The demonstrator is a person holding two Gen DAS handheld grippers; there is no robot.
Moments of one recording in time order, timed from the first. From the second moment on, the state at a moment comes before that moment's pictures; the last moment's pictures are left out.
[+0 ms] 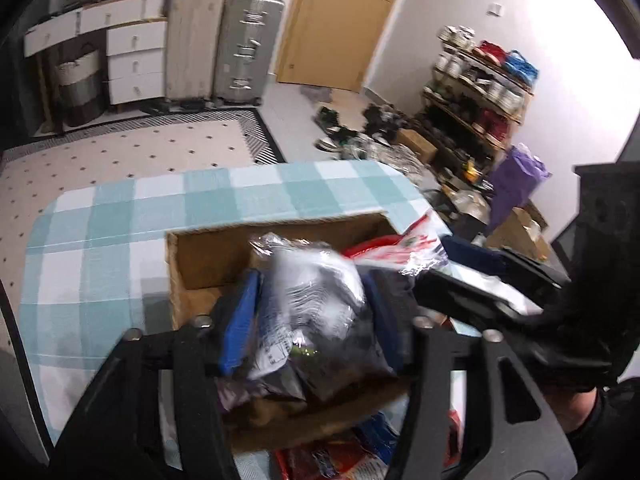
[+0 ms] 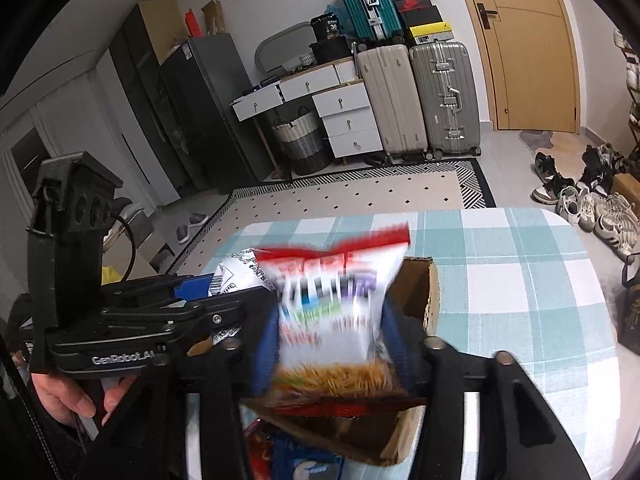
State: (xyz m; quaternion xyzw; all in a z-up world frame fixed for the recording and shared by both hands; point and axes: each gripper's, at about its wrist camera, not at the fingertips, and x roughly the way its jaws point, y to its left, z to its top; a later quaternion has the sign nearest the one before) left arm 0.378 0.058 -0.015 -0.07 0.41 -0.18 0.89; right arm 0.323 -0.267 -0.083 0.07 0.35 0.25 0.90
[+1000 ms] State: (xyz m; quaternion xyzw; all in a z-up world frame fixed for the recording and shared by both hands) left arm 0.229 0.063 0.015 -0.06 0.36 -0.12 0.92; right arm 0.182 -0.317 -0.062 0.07 0.29 0.24 0.92
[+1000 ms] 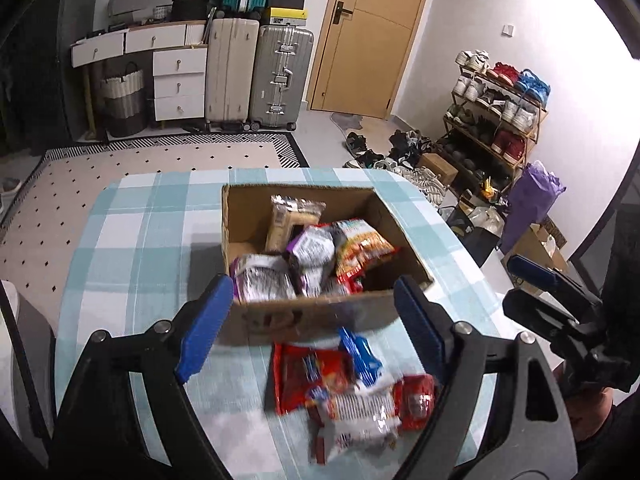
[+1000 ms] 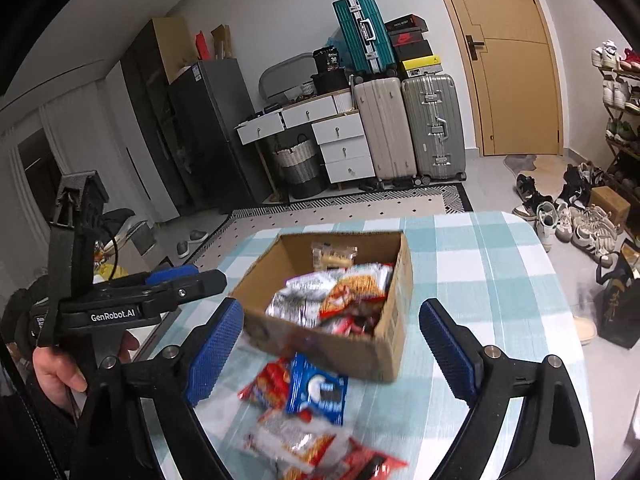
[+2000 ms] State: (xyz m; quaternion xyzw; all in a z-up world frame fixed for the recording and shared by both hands) left arm 0.127 0.025 -0.052 -0.06 0.38 -0.10 0.92; right arm 0.092 -0.350 -0.150 0.10 0.36 0.20 0.91
